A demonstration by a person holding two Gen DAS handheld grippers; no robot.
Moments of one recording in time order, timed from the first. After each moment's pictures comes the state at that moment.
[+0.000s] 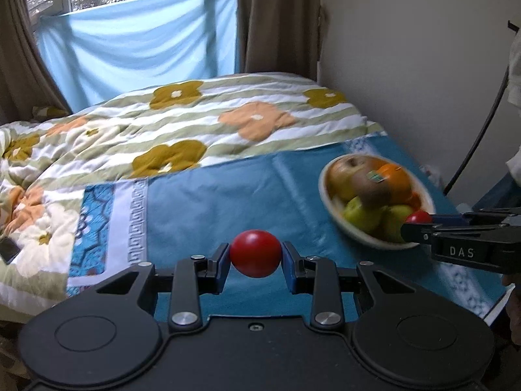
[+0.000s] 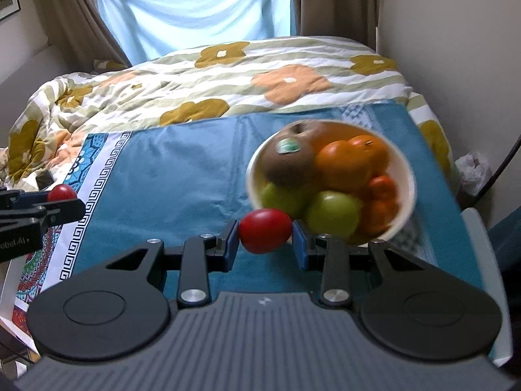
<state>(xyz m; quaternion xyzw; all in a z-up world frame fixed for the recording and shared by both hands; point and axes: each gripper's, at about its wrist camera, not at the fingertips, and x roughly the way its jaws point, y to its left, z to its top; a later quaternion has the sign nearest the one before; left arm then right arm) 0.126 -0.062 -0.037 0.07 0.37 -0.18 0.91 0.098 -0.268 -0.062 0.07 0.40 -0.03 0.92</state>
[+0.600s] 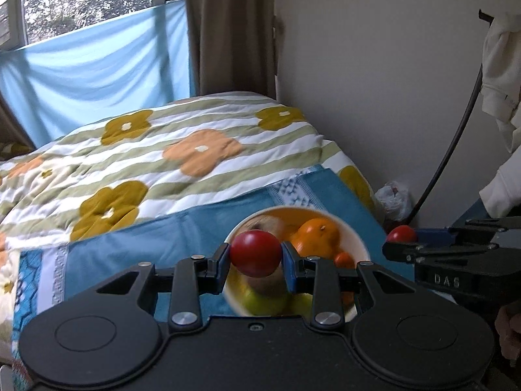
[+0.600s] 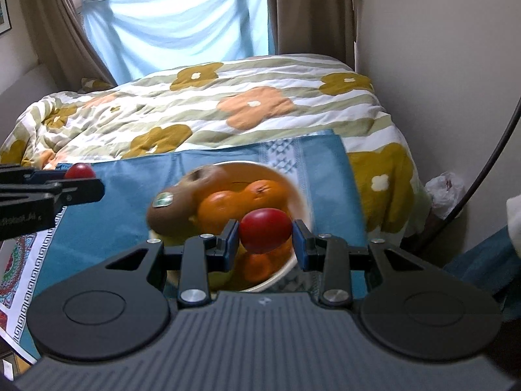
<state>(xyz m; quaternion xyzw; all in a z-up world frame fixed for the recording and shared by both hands) 0.163 -0.208 -0.018 0.09 0.35 -0.23 0.90 0.107 -0.395 -0.042 0.07 0.38 -0.04 0.92</state>
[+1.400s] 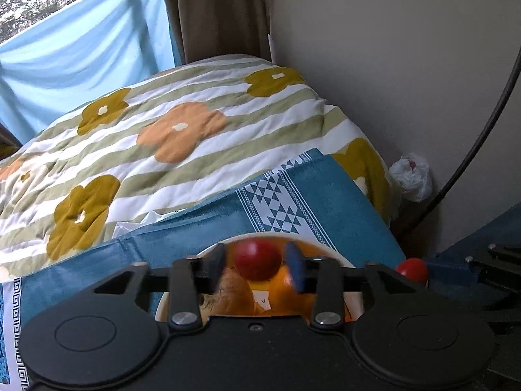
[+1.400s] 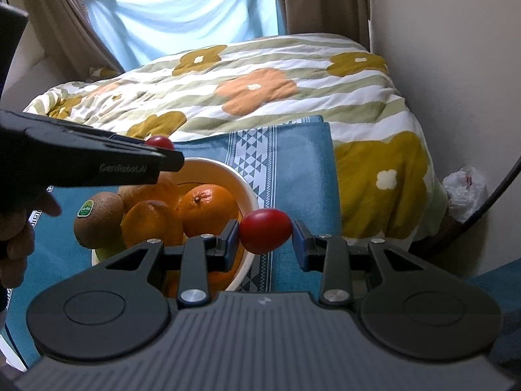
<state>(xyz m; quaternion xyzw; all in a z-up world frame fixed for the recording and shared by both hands) 0.257 -0.319 -0.072 0.14 0.41 -0.21 0.88 0.159 -0.467 -0.086 0.08 0.41 0.01 0.91</state>
